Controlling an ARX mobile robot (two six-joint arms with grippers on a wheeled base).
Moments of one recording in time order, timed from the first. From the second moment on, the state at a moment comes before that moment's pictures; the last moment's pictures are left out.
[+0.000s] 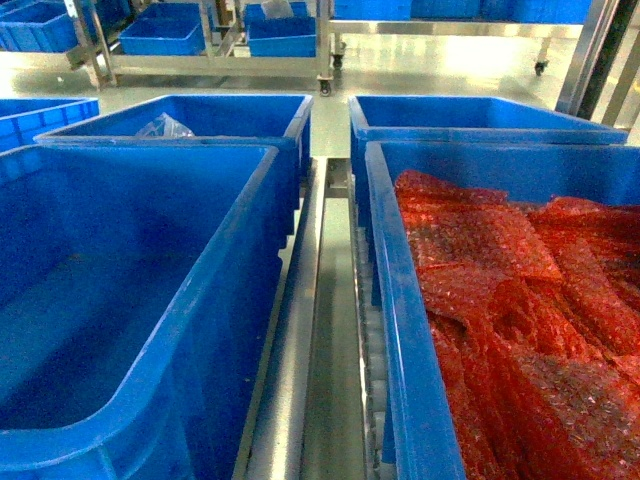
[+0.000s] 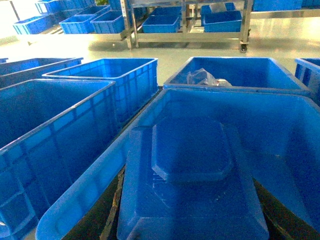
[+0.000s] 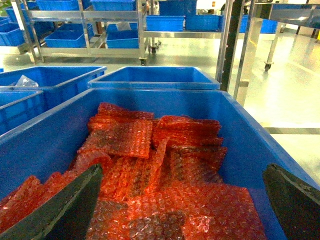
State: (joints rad) left arm -0.26 0.36 0.19 0.08 -0.53 0.04; right arm 0.00 0.01 0.01 -0.01 0.00 0.00
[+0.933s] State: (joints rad) left arm -0.29 0.59 0.24 0.27 -0.46 0.00; right arm 0.00 0.01 0.01 0.00 0.00 0.00
